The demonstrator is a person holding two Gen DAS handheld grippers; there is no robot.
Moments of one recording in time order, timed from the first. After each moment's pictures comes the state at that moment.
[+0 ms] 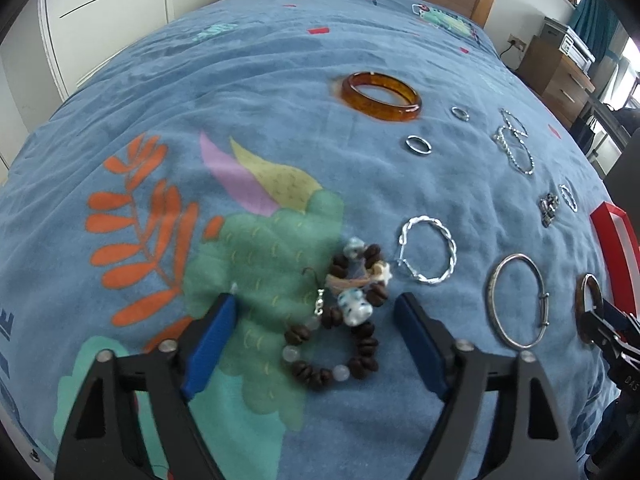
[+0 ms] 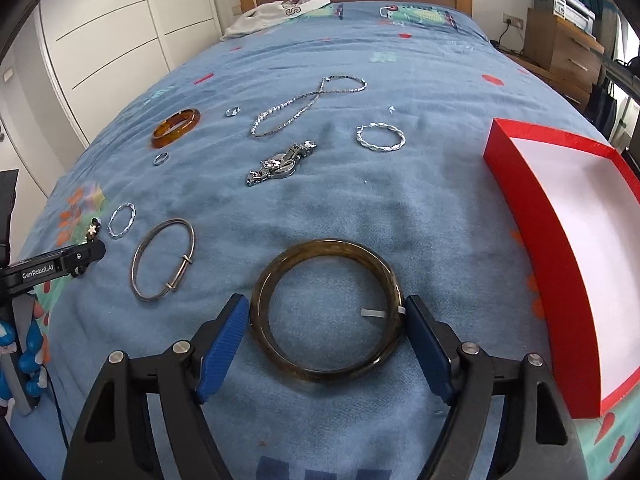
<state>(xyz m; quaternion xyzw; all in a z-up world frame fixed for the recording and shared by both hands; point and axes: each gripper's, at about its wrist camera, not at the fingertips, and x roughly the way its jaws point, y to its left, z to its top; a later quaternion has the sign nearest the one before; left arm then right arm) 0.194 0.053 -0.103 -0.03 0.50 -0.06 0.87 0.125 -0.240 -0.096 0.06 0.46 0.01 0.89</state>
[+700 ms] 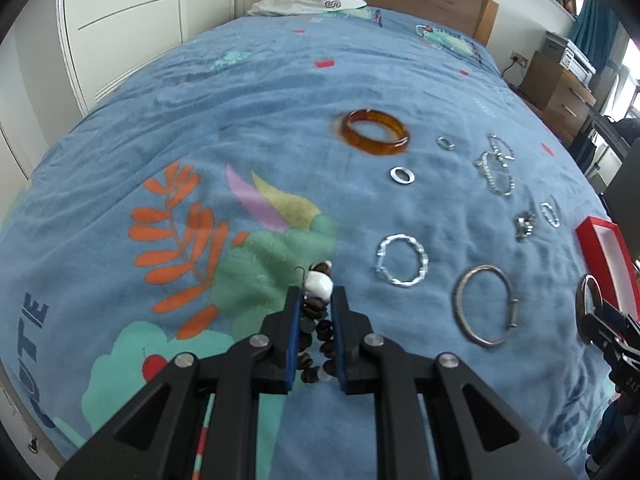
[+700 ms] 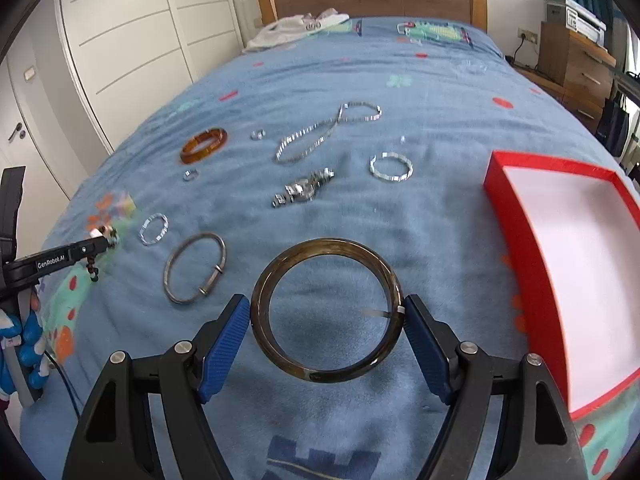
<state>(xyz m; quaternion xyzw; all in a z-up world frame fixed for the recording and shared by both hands) 0.165 0.055 -0.058 -0.03 0.46 -0.04 0.88 0.112 -0.245 -0.066 0.06 0.43 0.05 0.90</state>
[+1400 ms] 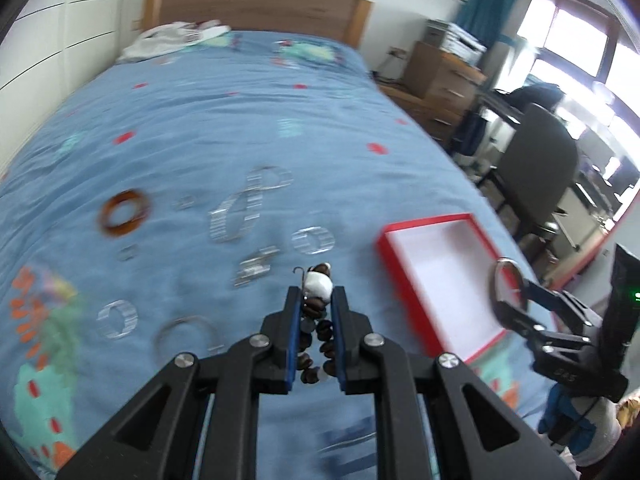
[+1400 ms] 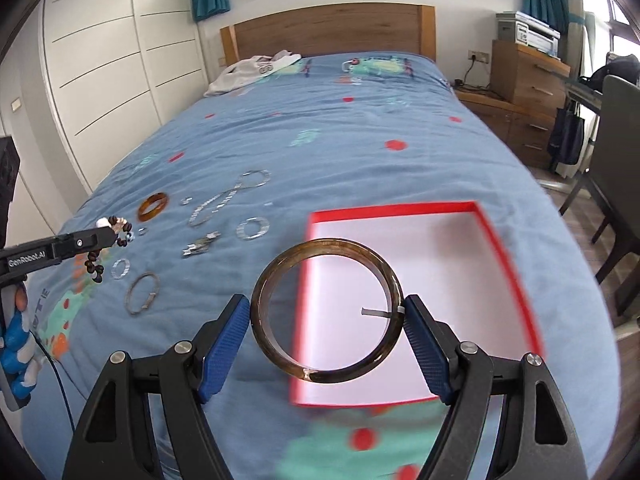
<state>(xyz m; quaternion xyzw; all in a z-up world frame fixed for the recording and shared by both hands) 0.140 -0.176 0.043 -0.02 0.42 -0.24 0.87 0.062 -0.398 0.010 0.06 0.39 -0.01 0.92</state>
